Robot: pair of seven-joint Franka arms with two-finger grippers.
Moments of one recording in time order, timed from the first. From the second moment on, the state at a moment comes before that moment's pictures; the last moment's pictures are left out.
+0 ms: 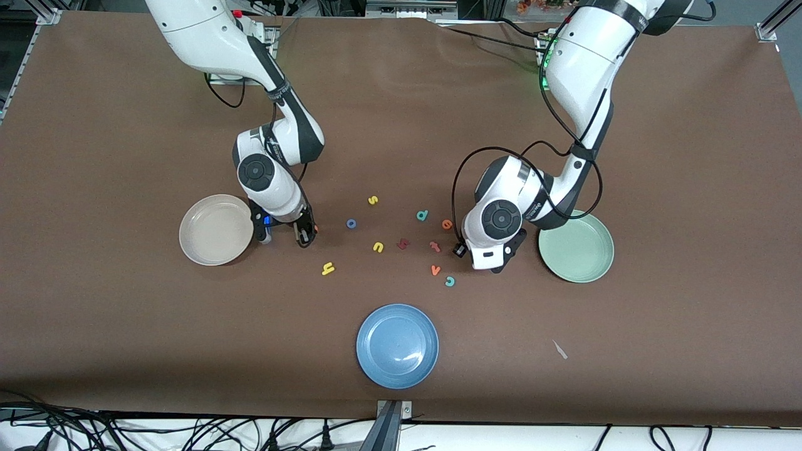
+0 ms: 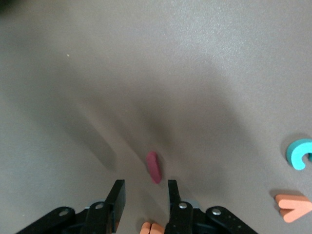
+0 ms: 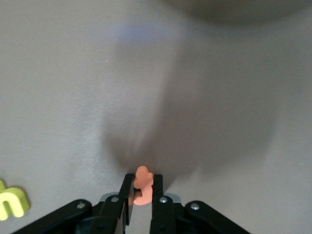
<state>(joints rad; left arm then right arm) -0.44 0.78 -0.08 -1.52 -0.11 2.14 -1.40 0.54 0.57 -0.07 -1.97 0.16 2.57 1.60</state>
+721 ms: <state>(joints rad) -0.44 0.80 -0.08 -1.52 -0.11 2.17 -1.44 0.53 0.37 -0.29 -2.04 0.14 2.19 0.61</state>
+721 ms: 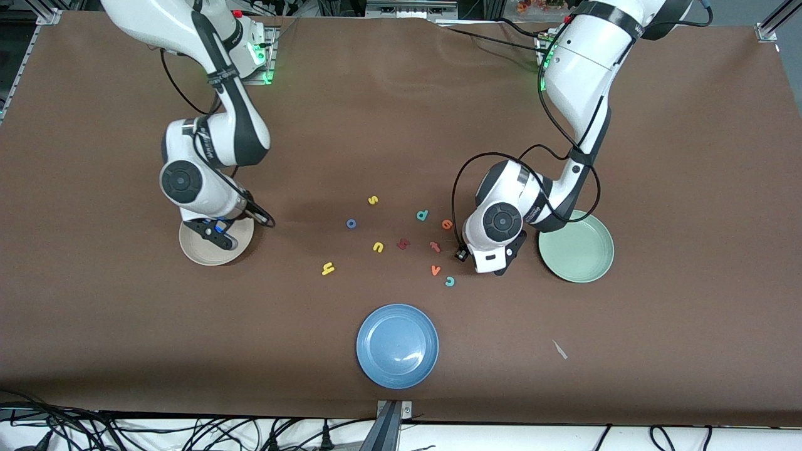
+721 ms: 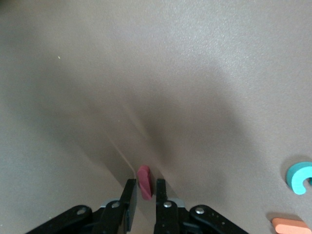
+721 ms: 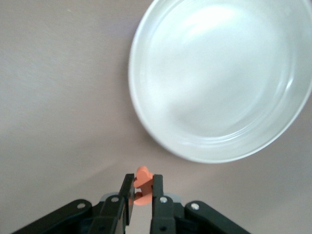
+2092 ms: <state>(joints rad) -0.27 0.73 -0.05 -1.42 -0.10 1.89 -0.78 0.55 0.32 -0.33 -2.13 0.16 2.37 0.47</state>
